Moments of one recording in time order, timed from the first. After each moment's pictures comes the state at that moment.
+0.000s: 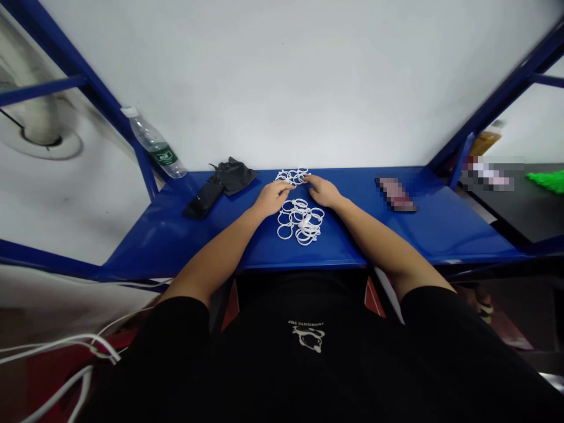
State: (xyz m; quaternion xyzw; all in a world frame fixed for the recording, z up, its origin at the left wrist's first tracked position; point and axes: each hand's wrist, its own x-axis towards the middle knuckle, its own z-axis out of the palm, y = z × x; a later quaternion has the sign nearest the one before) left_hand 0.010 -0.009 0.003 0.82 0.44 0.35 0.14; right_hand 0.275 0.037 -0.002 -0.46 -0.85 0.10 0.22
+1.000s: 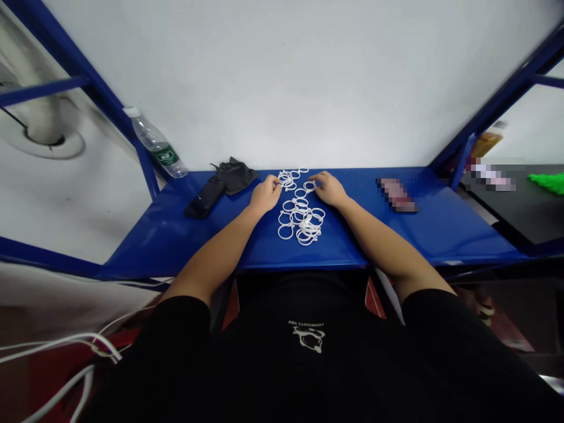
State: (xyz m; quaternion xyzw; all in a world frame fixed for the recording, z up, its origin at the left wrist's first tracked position) left_hand -0.003 0.007 -0.007 0.72 0.59 0.35 0.12; right_hand 0.291 0.042 -0.006 -0.50 -0.82 0.06 0.27
